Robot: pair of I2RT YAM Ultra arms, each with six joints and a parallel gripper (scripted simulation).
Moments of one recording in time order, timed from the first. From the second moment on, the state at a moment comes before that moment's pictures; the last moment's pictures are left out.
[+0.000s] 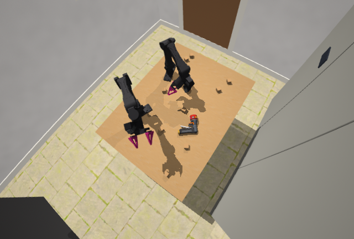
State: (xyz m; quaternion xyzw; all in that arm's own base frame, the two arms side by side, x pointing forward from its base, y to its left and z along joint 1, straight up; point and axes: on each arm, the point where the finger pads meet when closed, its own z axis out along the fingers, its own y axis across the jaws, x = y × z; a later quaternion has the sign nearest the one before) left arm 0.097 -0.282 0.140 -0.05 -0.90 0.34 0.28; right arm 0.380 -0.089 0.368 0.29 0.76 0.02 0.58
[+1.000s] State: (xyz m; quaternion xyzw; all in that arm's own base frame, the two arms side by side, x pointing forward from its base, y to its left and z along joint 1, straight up) left arm 0.270 -0.235 0.187 -0.12 -0.91 0.36 -0.17; right arm 0.386 -0.054 0.384 0.17 0.75 0.02 0.63
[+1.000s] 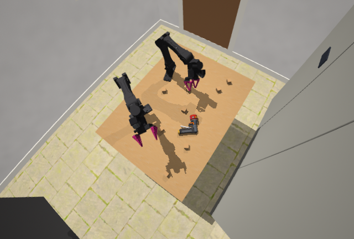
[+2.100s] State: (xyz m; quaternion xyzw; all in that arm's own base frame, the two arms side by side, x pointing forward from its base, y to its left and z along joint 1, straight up) left arm 0.381 -0.106 0.307 -0.07 -0.82 0.18 -0.54; right arm 0.385 -0.020 0.399 0.07 0.73 0.01 0.68
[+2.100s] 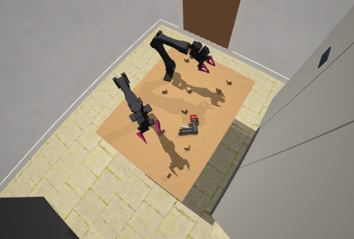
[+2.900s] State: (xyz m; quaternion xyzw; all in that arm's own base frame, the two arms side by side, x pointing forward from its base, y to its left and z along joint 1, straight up) left arm 0.384 0.000 0.404 0.00 -0.71 0.00 -0.70; right arm 0.381 0.001 0.407 0.00 0.71 0.00 0.71
